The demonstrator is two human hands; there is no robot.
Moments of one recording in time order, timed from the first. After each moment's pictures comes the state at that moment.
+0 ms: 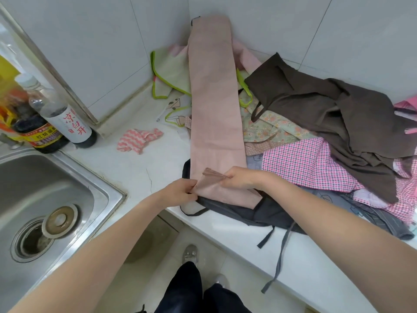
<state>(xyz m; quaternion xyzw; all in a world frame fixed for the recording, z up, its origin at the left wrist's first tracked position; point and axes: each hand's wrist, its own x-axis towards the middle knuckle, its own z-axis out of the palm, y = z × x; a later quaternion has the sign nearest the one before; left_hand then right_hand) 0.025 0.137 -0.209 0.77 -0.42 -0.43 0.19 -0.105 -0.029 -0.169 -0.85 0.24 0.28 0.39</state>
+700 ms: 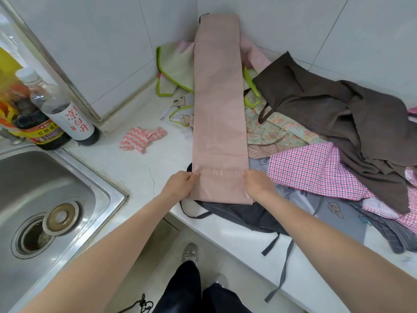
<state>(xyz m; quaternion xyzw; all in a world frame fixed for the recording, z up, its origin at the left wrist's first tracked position) 0.029 0.118 -0.216 0.86 -0.27 -0.35 0.26 -0.110 -0.035 -0.218 -0.83 0.46 0.16 0.26</state>
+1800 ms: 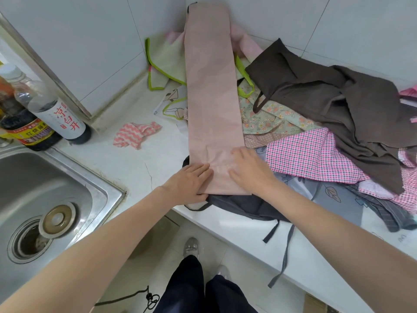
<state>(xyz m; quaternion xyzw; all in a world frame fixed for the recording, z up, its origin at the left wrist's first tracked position) 0.022 0.118 -0.218 0.72 -0.67 -0.13 -0.14 -0.120 -0.019 -0.187 -0.96 0.25 0.06 0.10</state>
